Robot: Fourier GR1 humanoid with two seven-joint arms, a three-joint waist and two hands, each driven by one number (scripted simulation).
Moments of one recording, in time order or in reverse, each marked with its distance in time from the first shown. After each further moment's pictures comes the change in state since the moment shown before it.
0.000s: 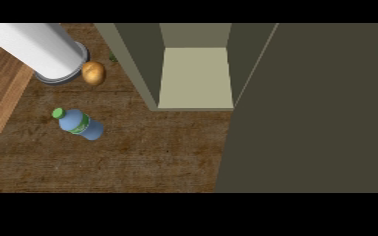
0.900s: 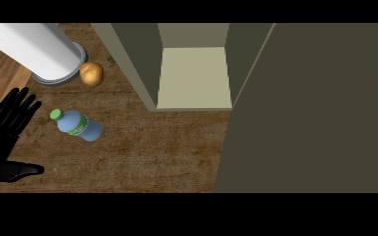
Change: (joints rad) left arm -0.120 -0.048 -0.058 0.483 -0.333 -0.064 -0.279; right arm 0.033 -0.051 0.104 -0.002 0.027 -0.075 -0.032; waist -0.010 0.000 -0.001
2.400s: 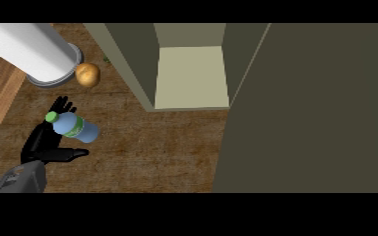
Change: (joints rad) left arm -0.369 0.047 -0.044 1.023 -0.331 0.086 -0.677; right arm -0.064 -0.071 0.047 0.003 0.013 -0.106 0.025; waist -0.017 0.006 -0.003
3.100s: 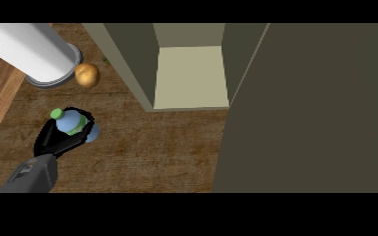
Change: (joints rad) left arm -0.069 -0.027 -0.006 0.086 0.002 -0.019 -0.078; right arm -0.016 -0.037 -0.014 0.000 -0.008 -0.021 -0.003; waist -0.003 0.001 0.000
